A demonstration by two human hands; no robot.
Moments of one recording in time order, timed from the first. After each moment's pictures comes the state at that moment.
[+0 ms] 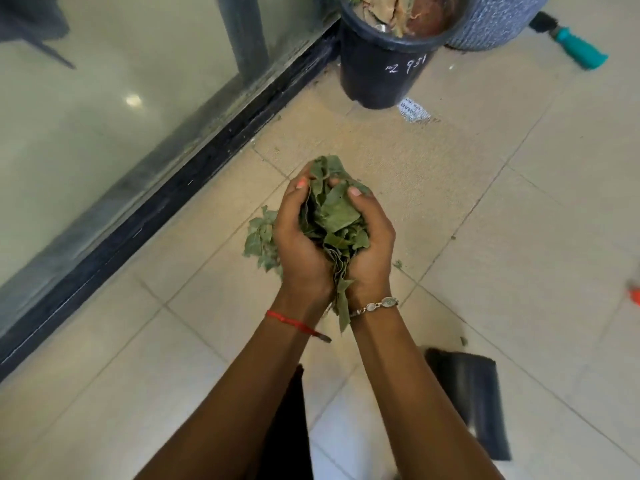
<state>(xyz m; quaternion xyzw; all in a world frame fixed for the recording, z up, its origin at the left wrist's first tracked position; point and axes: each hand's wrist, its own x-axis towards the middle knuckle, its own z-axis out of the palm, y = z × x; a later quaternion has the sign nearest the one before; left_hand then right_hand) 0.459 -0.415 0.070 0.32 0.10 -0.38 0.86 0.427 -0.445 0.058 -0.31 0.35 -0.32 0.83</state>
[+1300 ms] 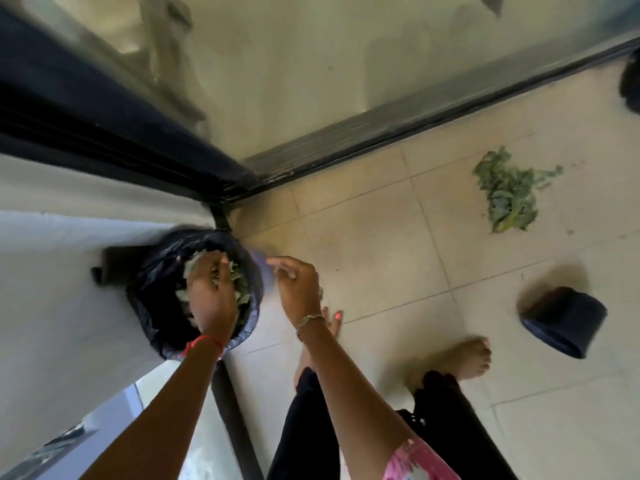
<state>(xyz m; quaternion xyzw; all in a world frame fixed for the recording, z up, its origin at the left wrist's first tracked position) 0.409 0.186 0.213 0.91 0.21 -0.04 0.35 0.397 0.057 0.208 -0.66 0.30 0.17 0.67</state>
